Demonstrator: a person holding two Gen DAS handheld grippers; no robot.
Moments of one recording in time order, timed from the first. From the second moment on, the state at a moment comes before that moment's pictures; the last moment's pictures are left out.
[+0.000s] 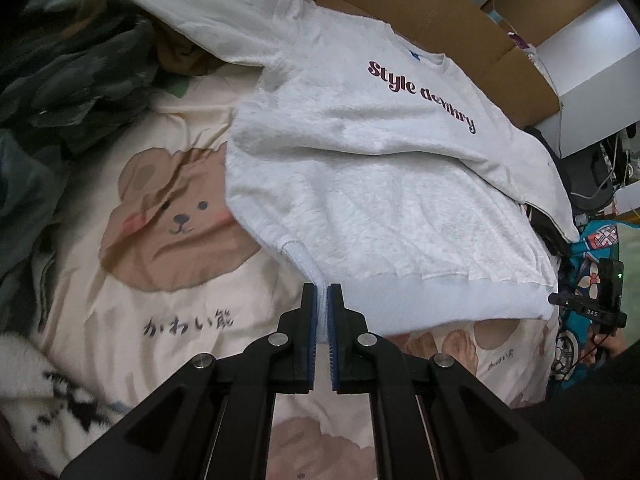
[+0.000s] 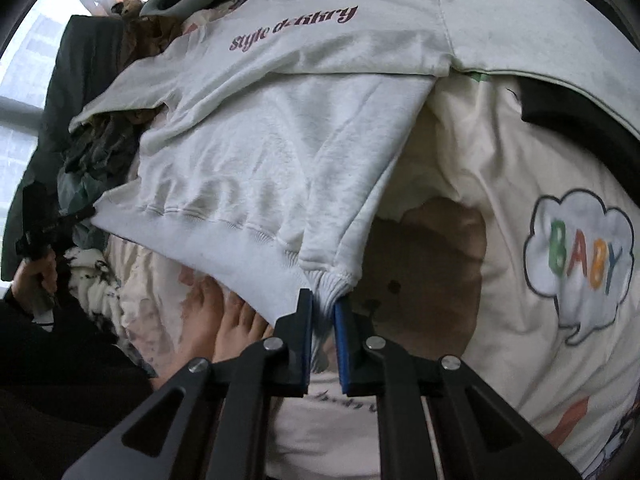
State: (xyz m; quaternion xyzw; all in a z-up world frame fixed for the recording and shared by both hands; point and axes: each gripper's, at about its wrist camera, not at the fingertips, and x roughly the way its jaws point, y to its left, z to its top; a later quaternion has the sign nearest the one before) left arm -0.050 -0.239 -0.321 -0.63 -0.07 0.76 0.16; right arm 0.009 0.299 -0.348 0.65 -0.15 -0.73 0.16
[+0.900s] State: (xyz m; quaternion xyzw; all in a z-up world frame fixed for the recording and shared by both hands) left arm -0.008 -0.272 -0.274 -0.63 -0.08 0.76 0.16; right arm 0.080 0.297 -0.307 0.68 -0.17 -0.70 0.16
